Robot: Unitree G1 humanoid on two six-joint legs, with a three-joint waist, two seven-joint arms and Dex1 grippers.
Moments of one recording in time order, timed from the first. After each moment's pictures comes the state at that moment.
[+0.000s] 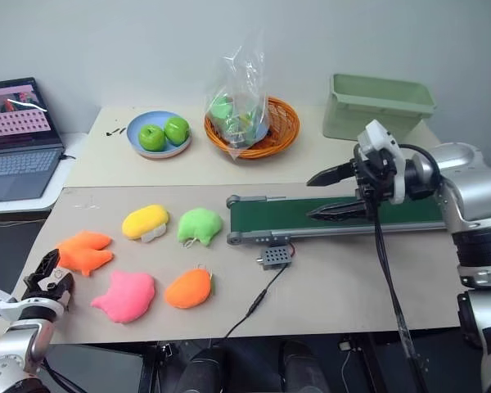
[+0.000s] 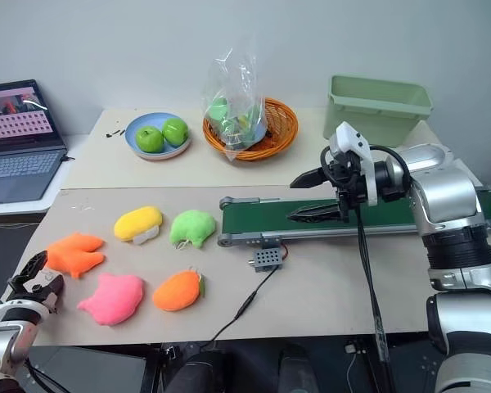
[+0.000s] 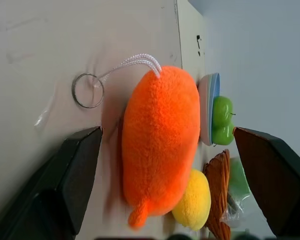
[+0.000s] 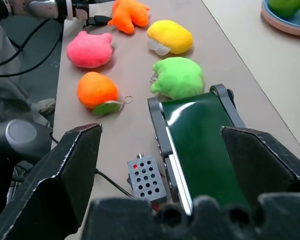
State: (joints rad) left arm -0.13 0.43 1.00 0.53 -1.34 0.77 -0.20; right arm -0.85 -0.83 0.14 0.16 0.41 0.56 1.46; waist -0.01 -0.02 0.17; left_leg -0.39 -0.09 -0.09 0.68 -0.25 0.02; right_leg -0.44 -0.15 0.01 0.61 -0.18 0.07
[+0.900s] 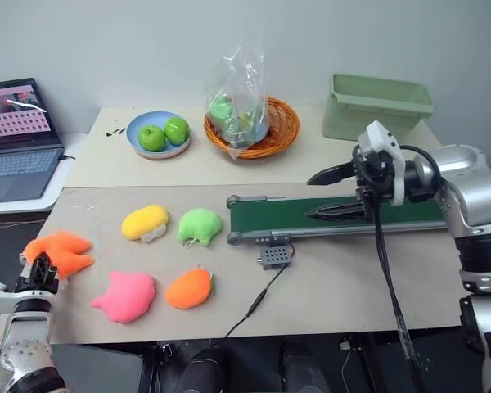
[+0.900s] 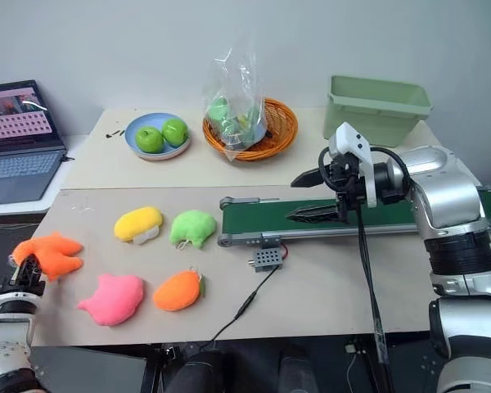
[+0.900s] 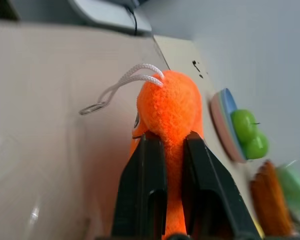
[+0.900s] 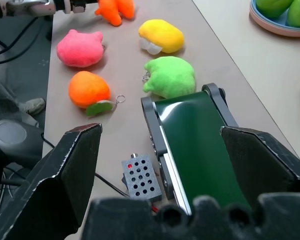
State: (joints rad) left arm -0.09 0.38 0.86 0.36 -0.88 0.27 -0.35; right arm -0.82 -0.82 0.12 0.10 0.41 0.58 1.41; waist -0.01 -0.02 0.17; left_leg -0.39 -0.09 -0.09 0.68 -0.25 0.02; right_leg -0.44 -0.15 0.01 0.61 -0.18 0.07
